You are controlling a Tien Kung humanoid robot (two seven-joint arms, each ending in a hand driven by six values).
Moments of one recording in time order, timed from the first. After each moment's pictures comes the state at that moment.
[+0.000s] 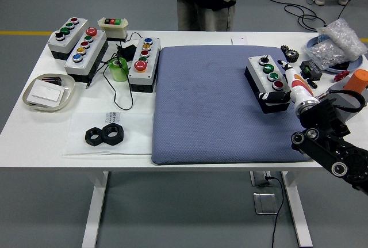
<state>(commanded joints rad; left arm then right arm) -0.10 0.14 -0.28 -0.28 0.25 0.35 0.22 0.75 -0.23 0.63 0.97 -1.33 -0.52 -0.37</state>
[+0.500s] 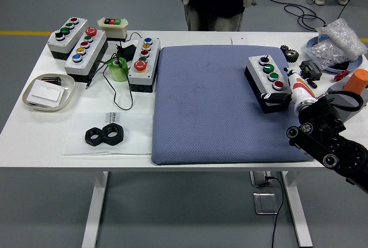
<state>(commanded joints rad) -0.10 0.14 -0.29 -0.28 0.25 0.35 0.22 0.81 -0.20 0.58 0.85 -1.34 -0.51 -0.48</state>
